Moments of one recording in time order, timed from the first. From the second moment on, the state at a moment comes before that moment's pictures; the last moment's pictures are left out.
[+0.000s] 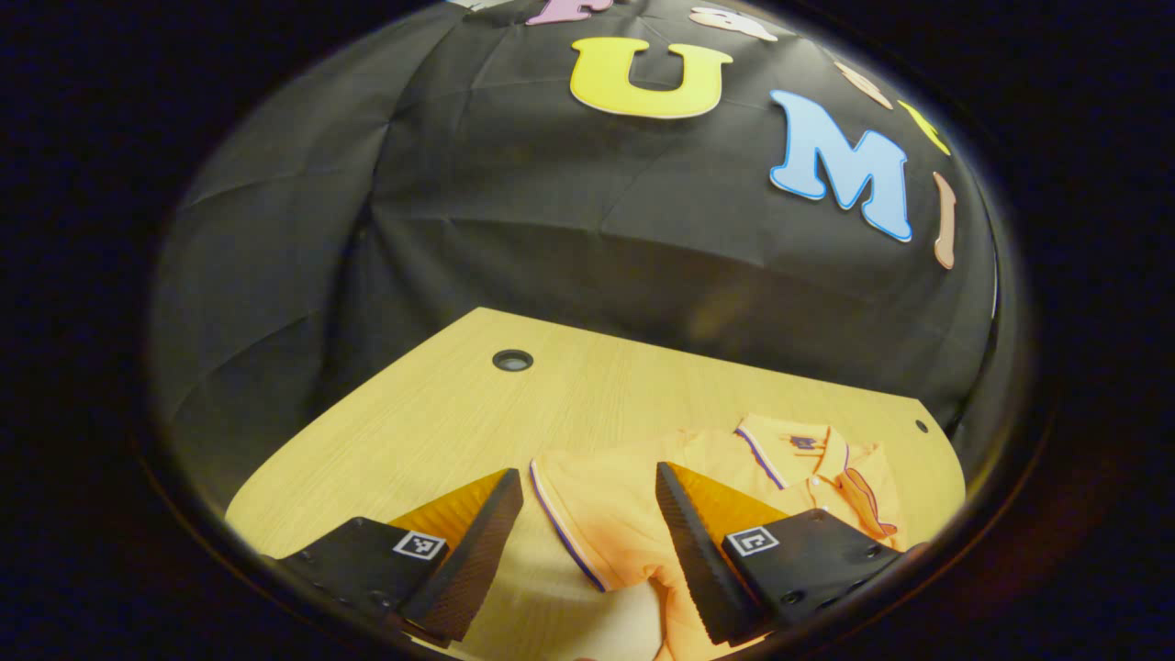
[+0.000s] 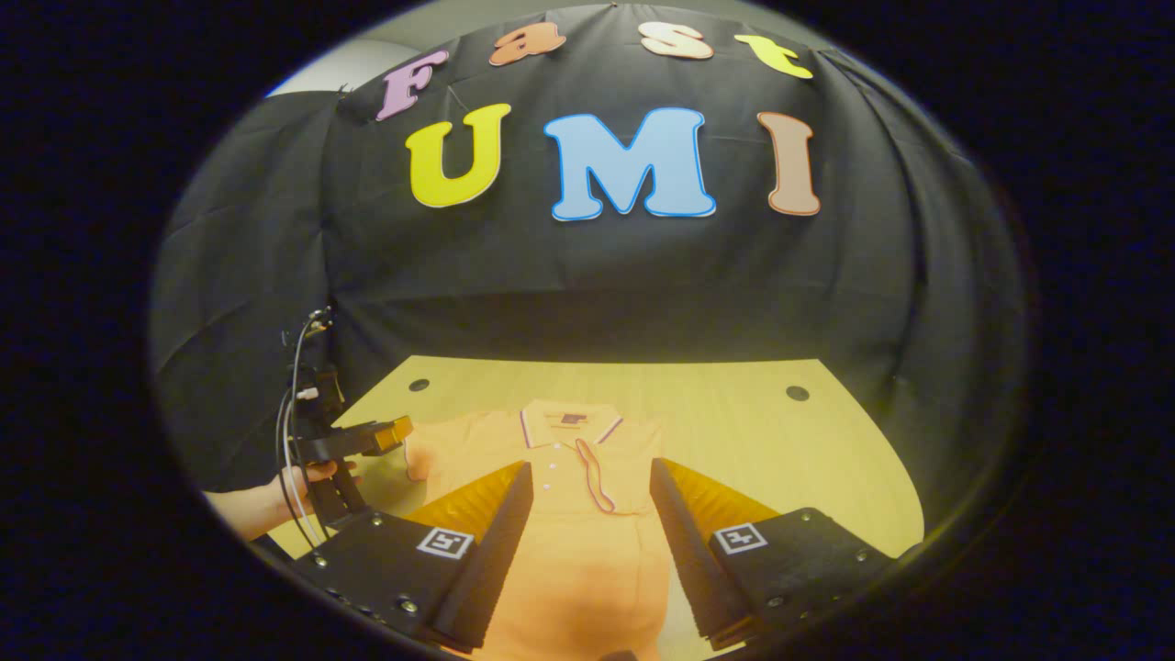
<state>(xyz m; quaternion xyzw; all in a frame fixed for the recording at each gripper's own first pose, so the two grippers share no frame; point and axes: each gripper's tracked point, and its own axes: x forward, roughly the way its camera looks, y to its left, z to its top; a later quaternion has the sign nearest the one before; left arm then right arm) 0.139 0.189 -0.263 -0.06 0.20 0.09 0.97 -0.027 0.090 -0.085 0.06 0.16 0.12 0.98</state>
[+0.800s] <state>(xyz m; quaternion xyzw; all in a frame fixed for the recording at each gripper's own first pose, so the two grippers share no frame) 0.175 0.198 -0.331 -0.04 0.28 0.09 0.96 -0.047 0.087 -0.107 0.07 0.20 0.10 0.97</state>
